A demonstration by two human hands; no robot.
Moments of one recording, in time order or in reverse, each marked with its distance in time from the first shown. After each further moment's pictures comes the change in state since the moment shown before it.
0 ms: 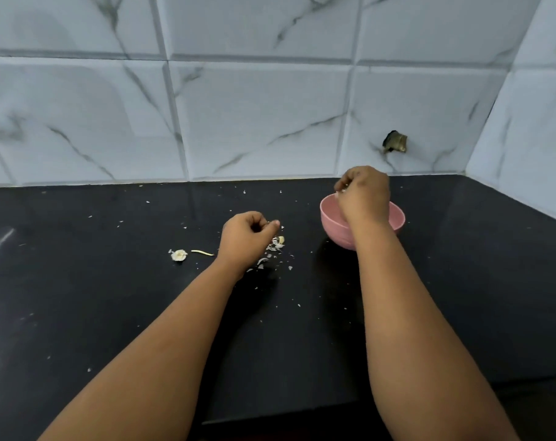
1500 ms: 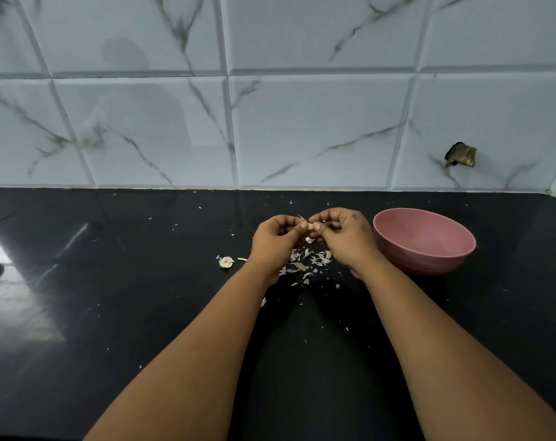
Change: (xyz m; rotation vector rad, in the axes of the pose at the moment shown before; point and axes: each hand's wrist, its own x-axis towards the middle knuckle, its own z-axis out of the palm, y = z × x) left_hand 0.009 0.001 -0.017 -0.493 0.007 -0.130; right_hand -0.045 -0.024 0.080 0.645 -0.439 -0.123
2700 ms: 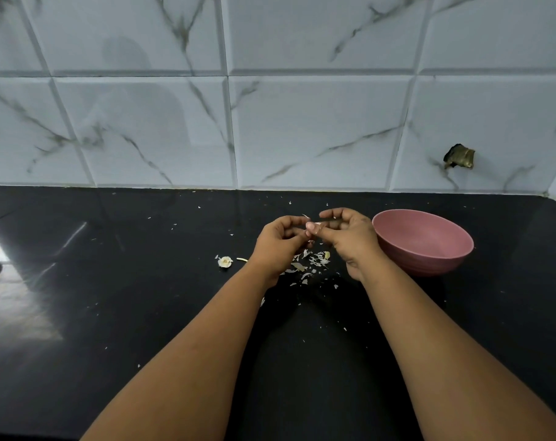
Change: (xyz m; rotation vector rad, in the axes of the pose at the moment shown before) left_hand -0.001 -0.001 -0.001 0.044 -0.129 0.007; right_hand -0.006 -0.008 -0.002 0.331 0.064 0.218
